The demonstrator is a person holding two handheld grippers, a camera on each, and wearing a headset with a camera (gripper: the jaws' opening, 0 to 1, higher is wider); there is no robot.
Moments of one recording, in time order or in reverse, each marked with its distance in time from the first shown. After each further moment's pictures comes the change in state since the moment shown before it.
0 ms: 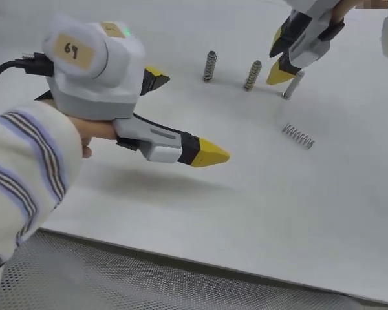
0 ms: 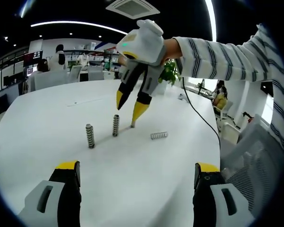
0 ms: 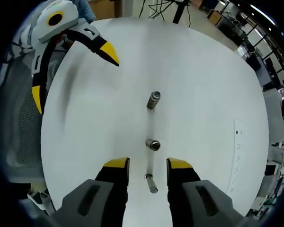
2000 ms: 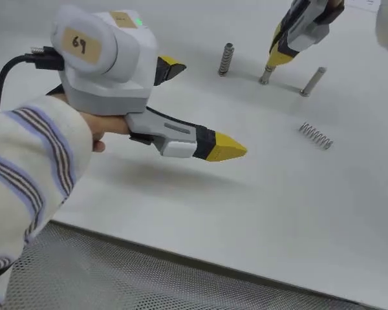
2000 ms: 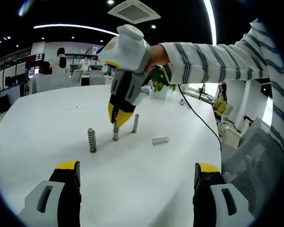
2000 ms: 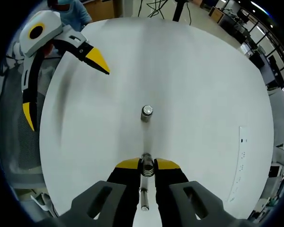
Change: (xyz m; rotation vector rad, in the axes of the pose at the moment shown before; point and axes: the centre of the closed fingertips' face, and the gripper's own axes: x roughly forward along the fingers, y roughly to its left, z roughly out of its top) left arm 0.000 0.006 0.004 -0.013 -0.052 0.012; right arm 0.034 -0.017 0.024 0.011 0.017 0.060
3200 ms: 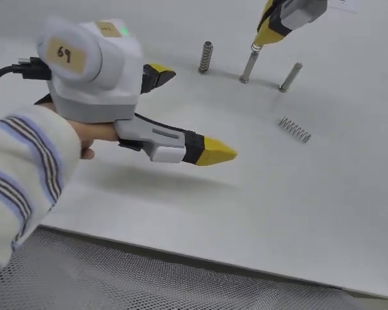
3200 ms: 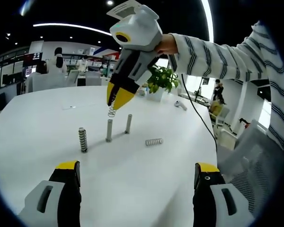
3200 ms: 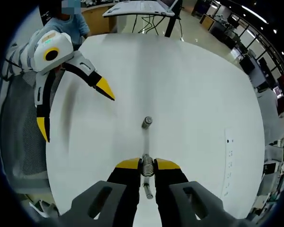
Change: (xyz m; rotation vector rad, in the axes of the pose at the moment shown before) left arm 0.006 -0.015 0.000 -0.013 -0.025 -0.041; right arm -0.046 0.006 0.012 0.013 -0.084 -0.081
